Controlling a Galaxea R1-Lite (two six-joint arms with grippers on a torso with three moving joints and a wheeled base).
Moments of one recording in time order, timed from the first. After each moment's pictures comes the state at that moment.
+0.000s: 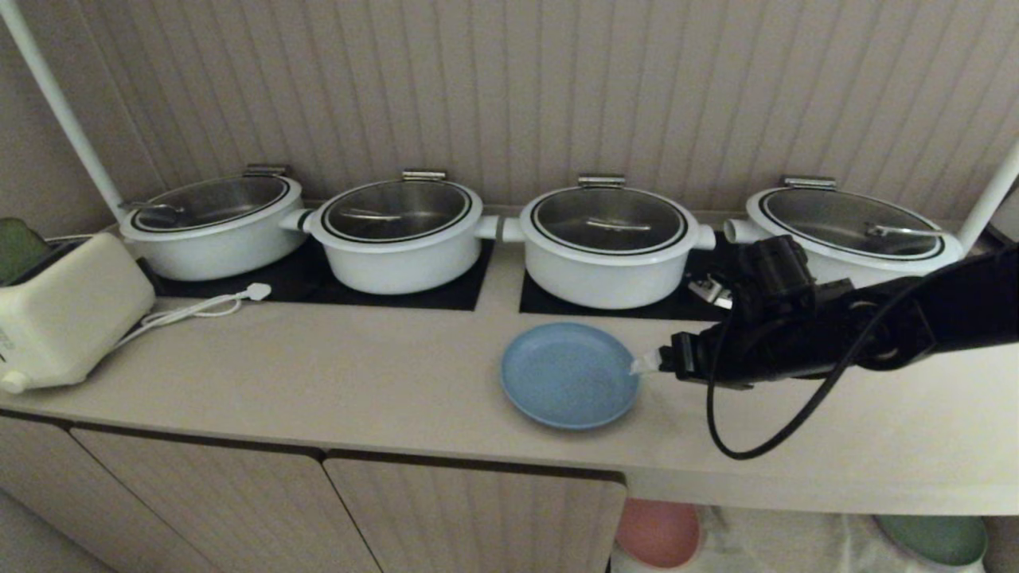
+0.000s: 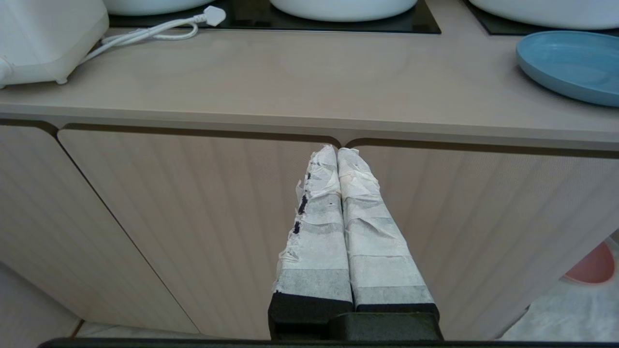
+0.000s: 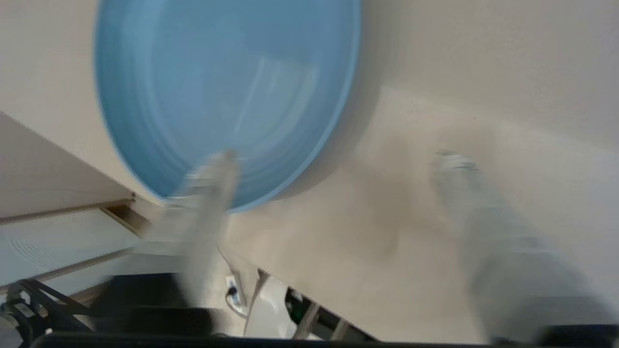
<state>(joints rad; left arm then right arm) 0.00 0.00 0.00 0.00 0.00 0.00 0.32 1.94 -1.15 0.01 0.29 0.30</state>
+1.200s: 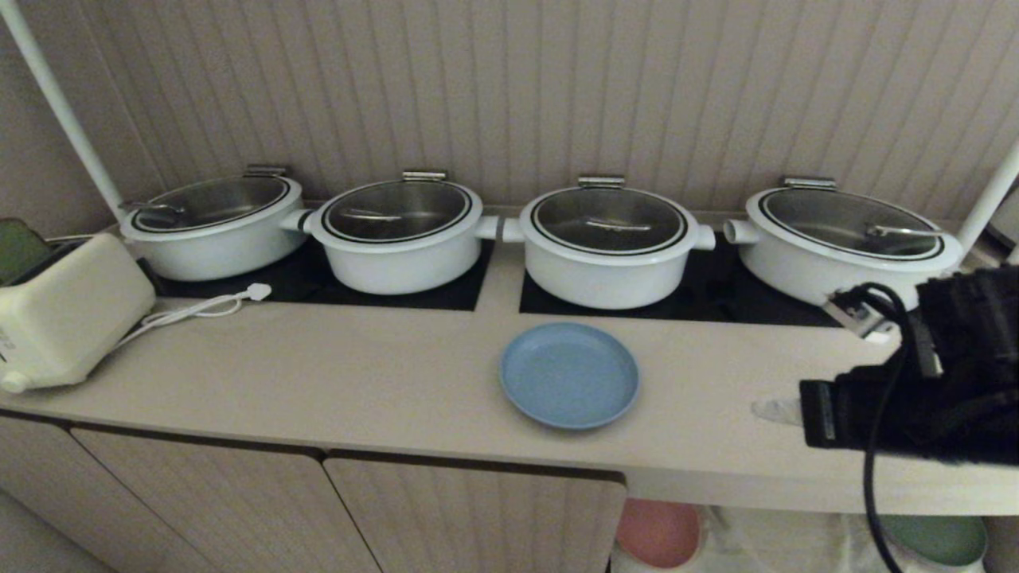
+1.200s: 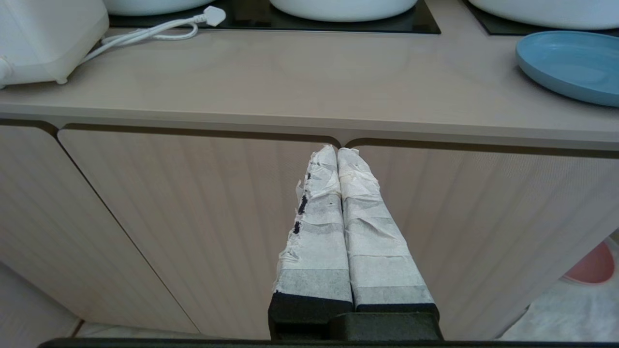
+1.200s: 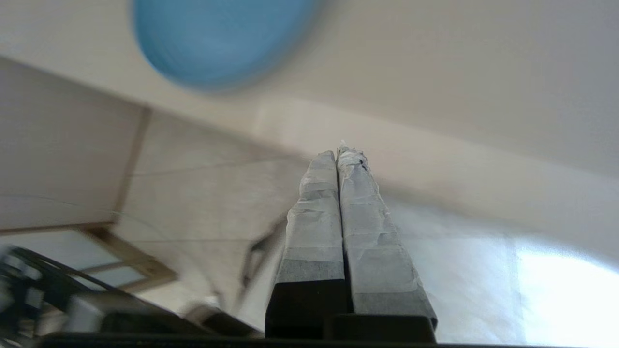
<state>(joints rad) 0.00 0.00 0.00 0.00 0.00 0.00 0.26 1.44 -0.67 -0.09 0.24 0.25</state>
